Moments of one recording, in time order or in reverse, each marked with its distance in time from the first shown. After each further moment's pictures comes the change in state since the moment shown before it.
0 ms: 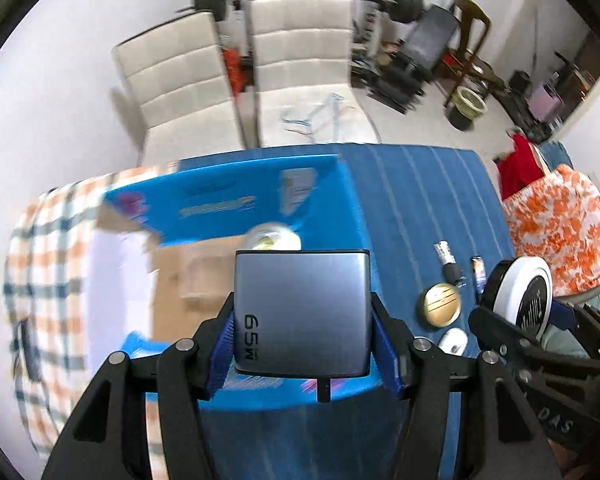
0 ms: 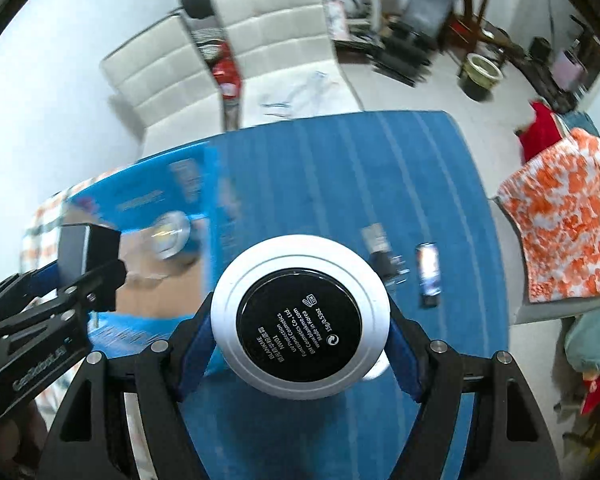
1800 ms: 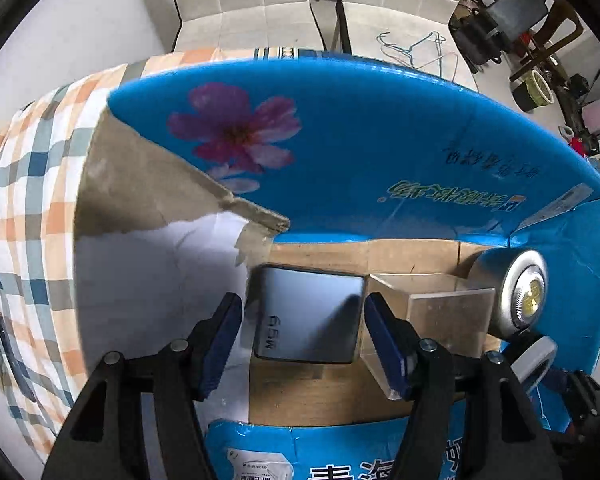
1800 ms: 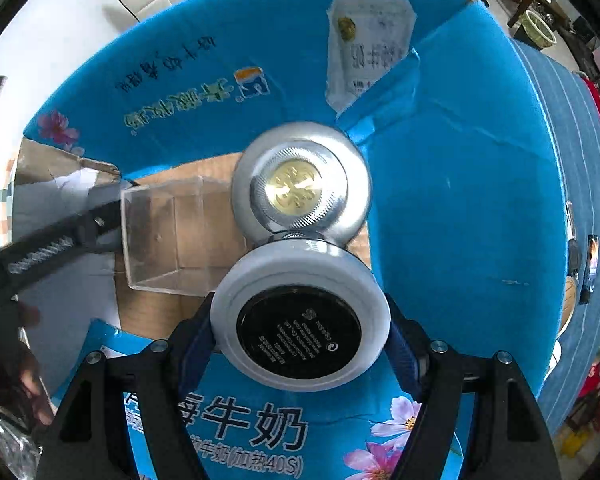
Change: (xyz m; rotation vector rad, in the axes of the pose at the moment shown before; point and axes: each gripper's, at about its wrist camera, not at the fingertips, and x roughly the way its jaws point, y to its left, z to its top) left arm 0.181 0.191 0.029 -0.138 0.310 -0.007; right arm 0.236 0.148 0.038 0.014 0.354 -0.034
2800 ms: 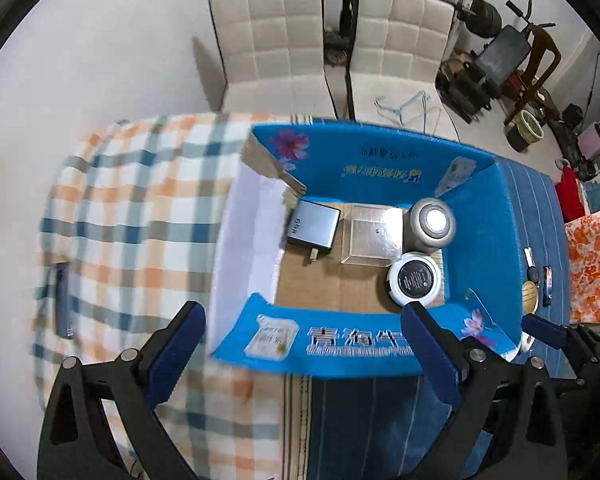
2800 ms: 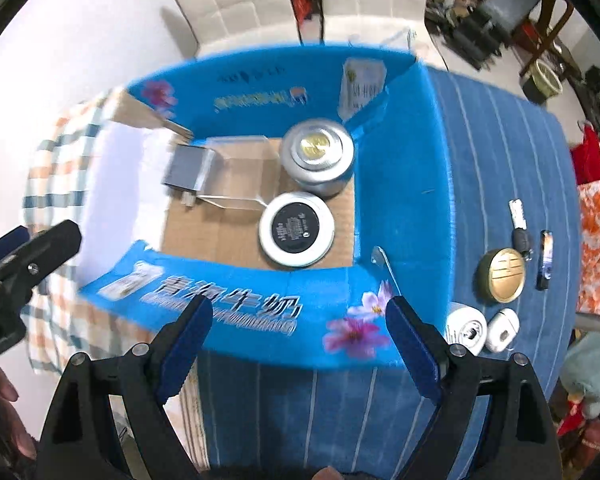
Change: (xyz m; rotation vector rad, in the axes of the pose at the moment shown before) left arm -0.159 -0.020 -0.122 -0.046 -0.264 0.098; right arm -0.115 0.017 -0.106 -0.173 -0.178 0.027
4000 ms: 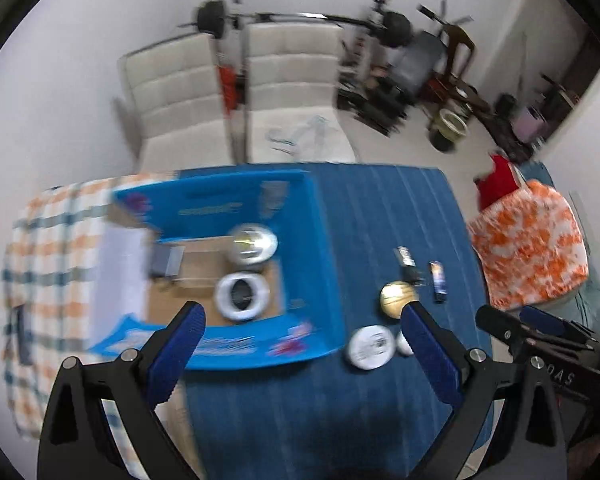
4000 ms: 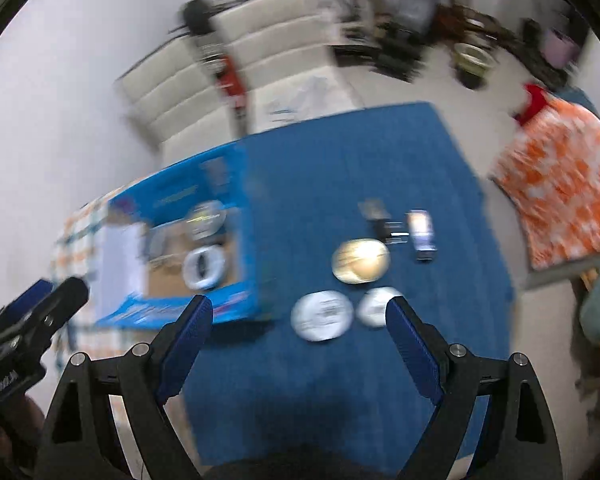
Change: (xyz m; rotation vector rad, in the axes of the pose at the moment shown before) left arm -0.048 -0.200 -0.011 0.164 -0.096 -0.180; right arm -0.146 -0.228 -0.062 0.320 -0.186 -0.035
